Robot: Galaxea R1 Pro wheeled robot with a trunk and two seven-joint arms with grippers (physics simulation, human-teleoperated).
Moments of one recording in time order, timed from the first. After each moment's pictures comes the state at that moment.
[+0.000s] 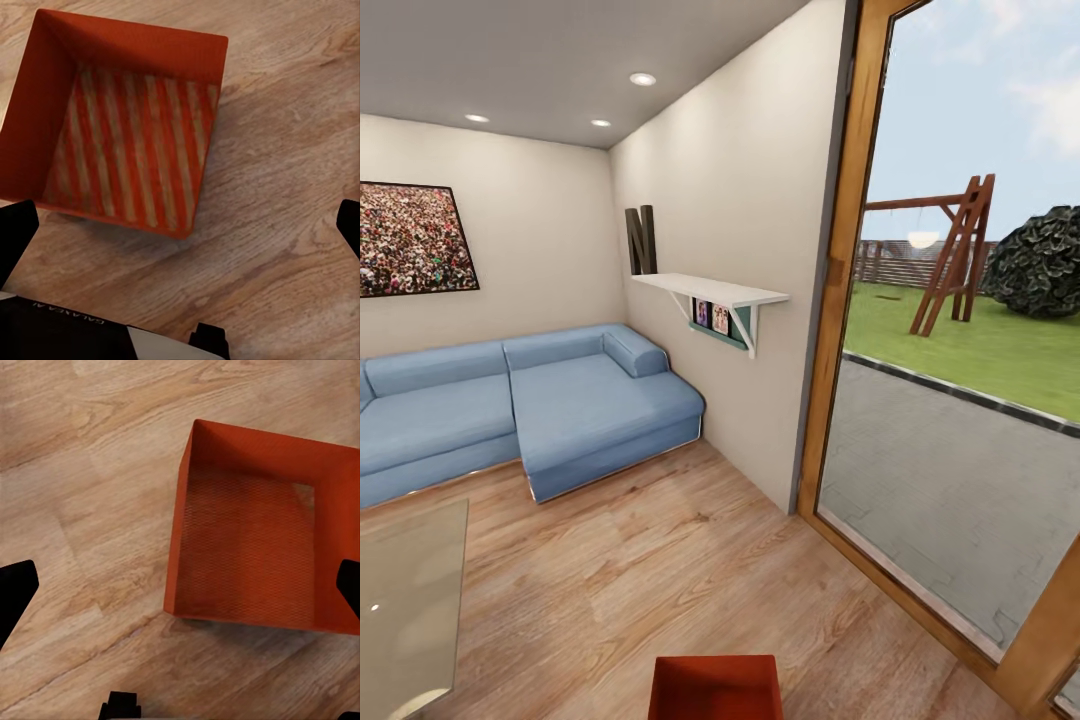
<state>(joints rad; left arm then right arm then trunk) -0.21 0.03 0.08 -0.26 0.13 -0.19 -0.13 -0.35 0.01 -0.06 -0.08 0.21 -0.18 0.15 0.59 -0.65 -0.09</state>
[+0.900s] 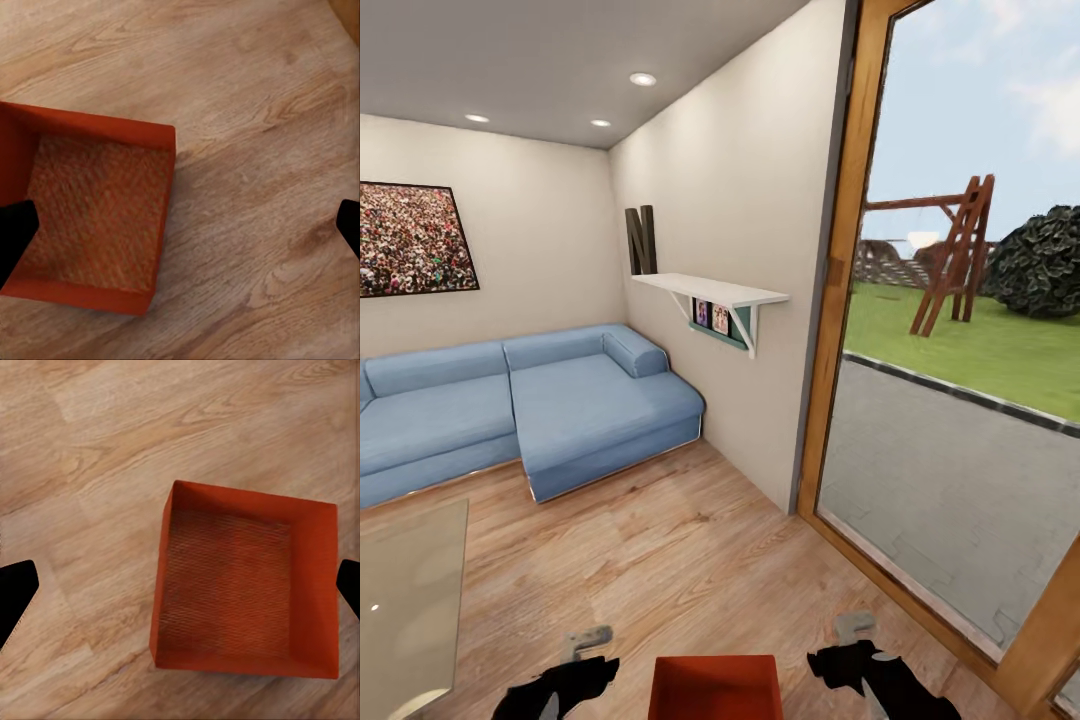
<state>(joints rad) -0.29 0.02 0.07 -0.68 0.12 0.33 -0.07 -0.45 0.00 -0.07 -0.41 0.20 0.19 0.15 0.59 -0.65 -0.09</state>
